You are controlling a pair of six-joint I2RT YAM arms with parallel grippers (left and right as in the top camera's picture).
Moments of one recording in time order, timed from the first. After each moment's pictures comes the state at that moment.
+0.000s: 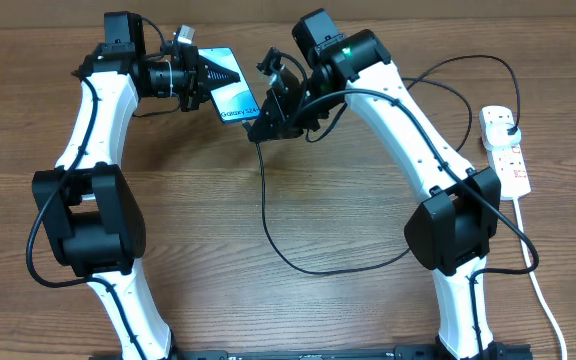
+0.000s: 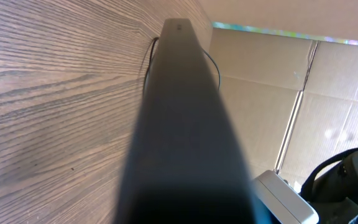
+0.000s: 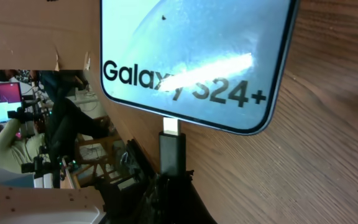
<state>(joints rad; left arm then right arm) 0.07 2.14 1.82 -0.76 1.17 -0.60 0.48 2.23 2.22 -1.27 -0.85 0.16</state>
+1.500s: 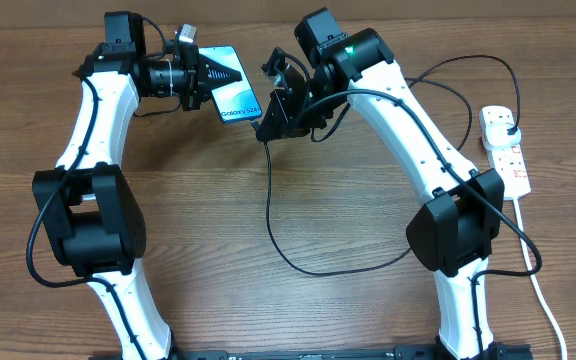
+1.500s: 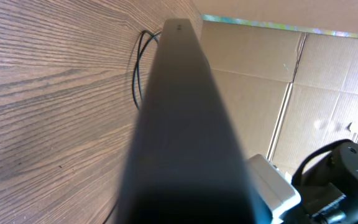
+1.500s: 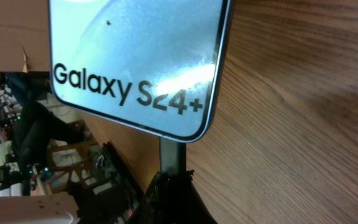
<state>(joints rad) 0.07 2.14 1.82 -0.76 1.22 -0.60 0.48 2.22 2.22 -1.29 -0.74 0.13</state>
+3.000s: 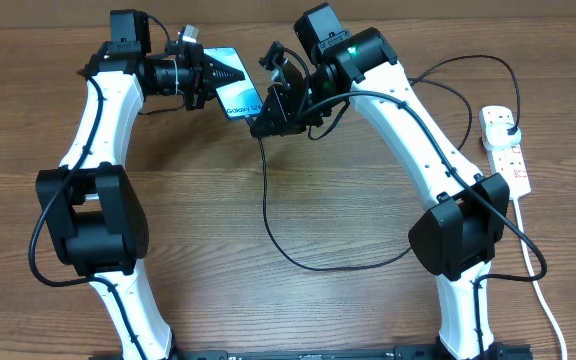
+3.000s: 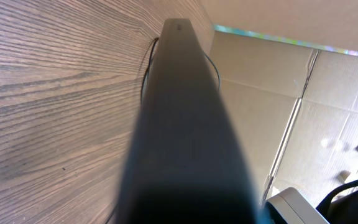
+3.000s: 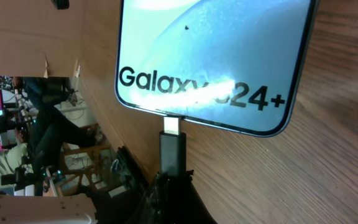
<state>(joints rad) 0.05 2.14 1.82 -0.73 1.15 -0.69 0.49 2.19 2.21 -1.26 -0.79 0.18</state>
